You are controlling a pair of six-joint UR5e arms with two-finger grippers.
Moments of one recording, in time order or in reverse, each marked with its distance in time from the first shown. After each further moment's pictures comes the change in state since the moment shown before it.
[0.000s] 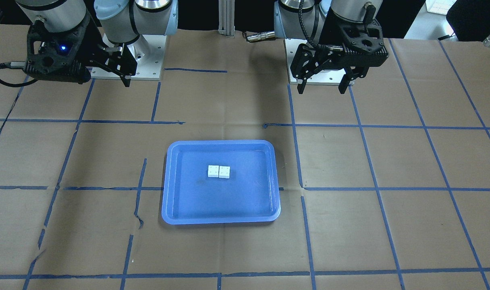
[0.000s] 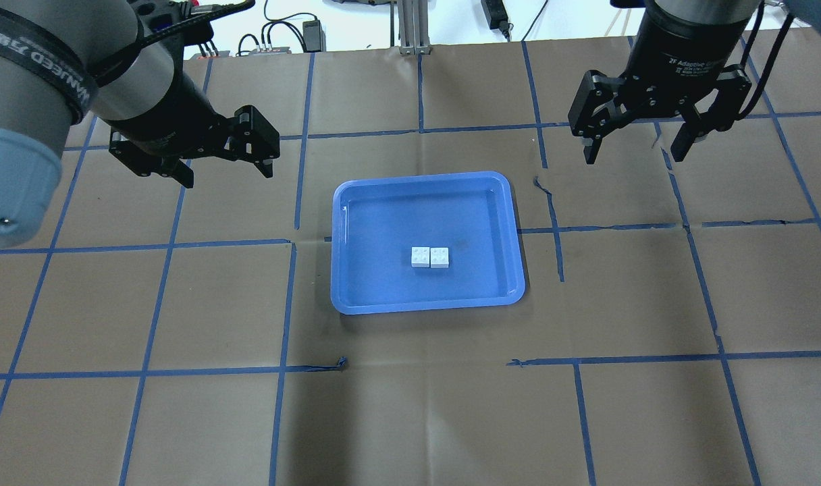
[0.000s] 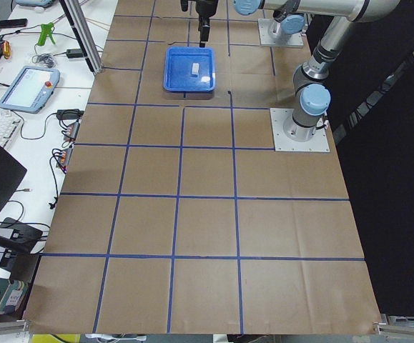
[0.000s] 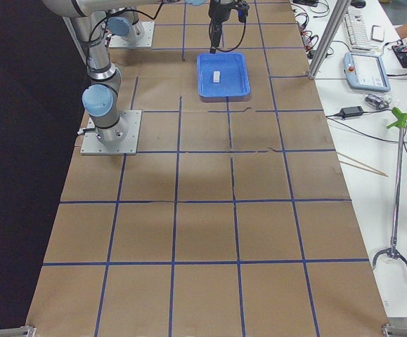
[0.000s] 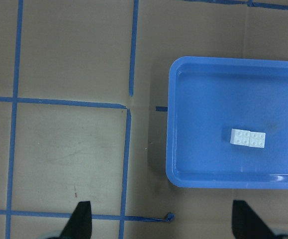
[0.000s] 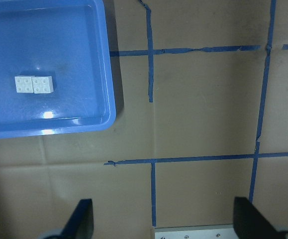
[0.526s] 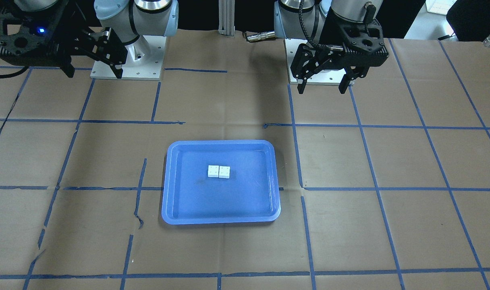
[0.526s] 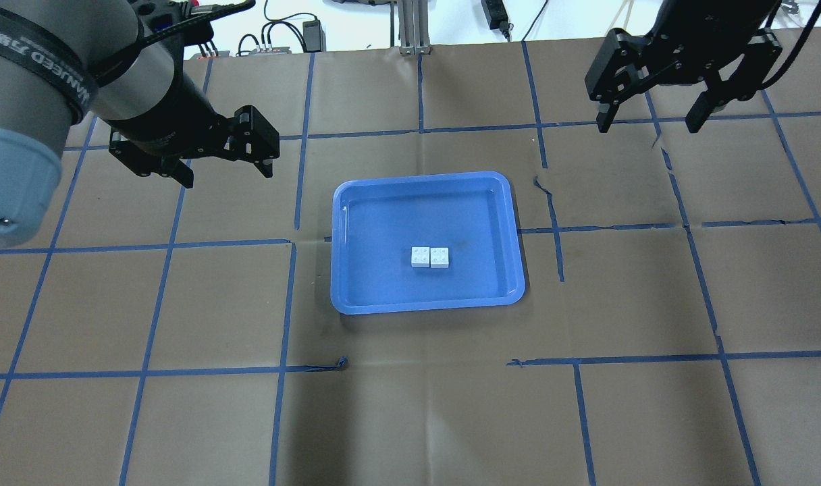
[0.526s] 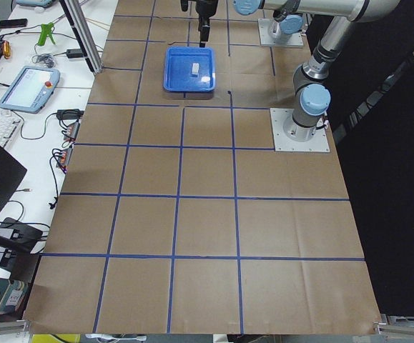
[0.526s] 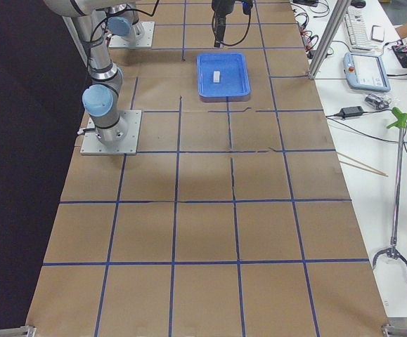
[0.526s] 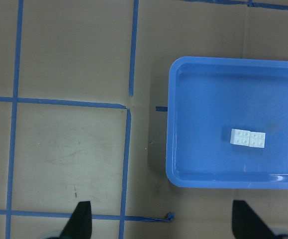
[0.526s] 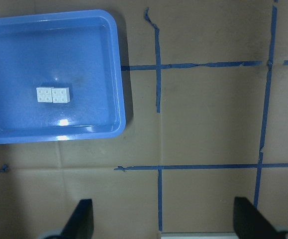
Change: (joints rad) left arm 0.000 0.000 0.000 0.000 0.001 0.000; right arm -0.015 -0.001 -0.078 0.048 0.048 -0.018
